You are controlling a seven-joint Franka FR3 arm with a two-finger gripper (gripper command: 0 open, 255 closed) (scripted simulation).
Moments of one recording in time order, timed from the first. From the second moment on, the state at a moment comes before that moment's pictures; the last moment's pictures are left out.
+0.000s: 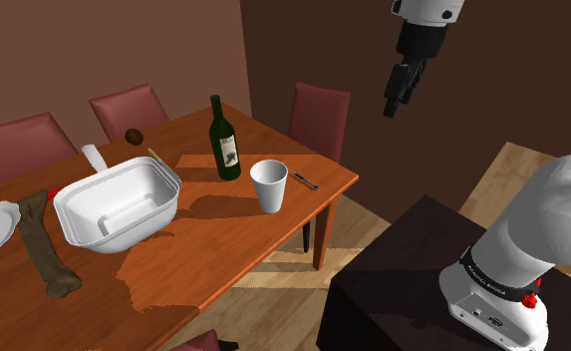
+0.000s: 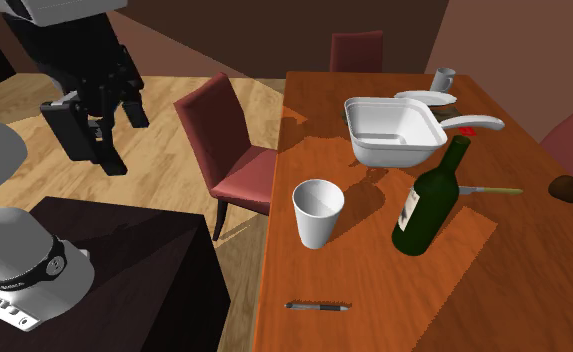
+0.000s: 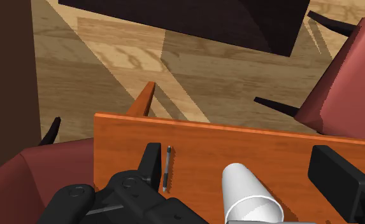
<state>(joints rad) 0.00 -0.79 0.06 -2.44 0.10 1.67 -0.17</state>
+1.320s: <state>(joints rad) 0.03 -0.14 0.15 -2.29 0.17 2.17 -0.10</state>
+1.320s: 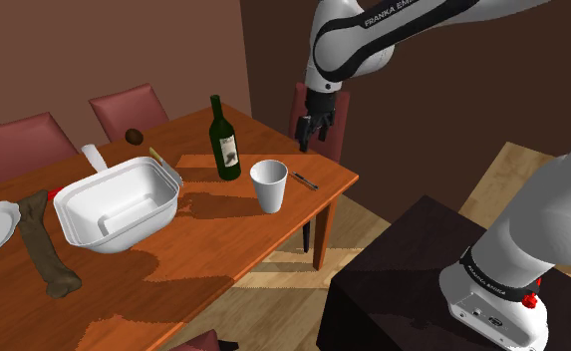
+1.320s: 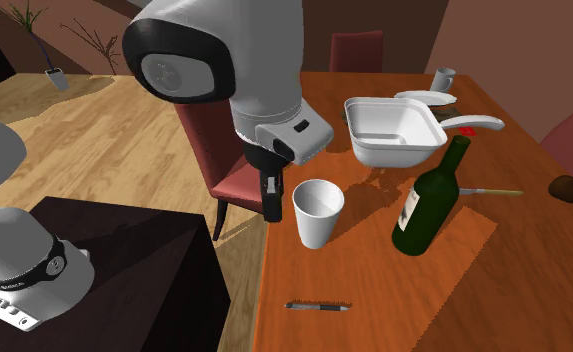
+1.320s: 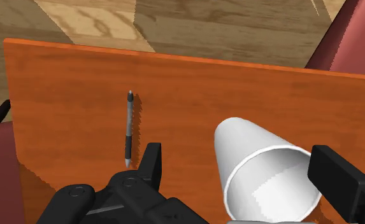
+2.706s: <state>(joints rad) 0.07 0.33 0.18 -2.04 0.14 2.39 -0.05</state>
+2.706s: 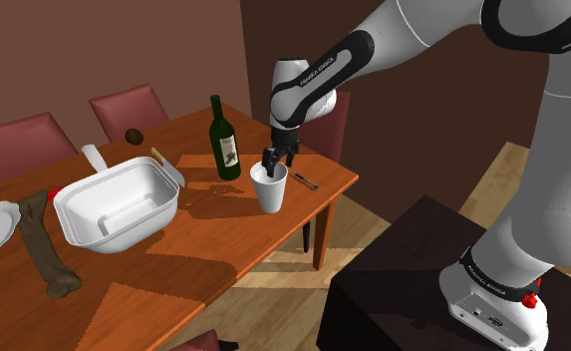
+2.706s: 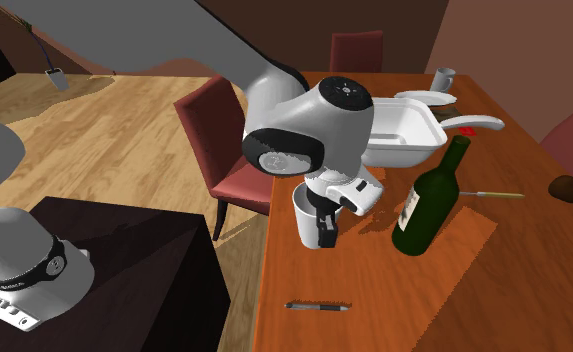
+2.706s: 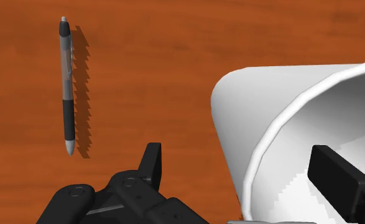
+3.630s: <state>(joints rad) 0.07 0.33 0.18 -2.04 0.14 2.39 -0.05</state>
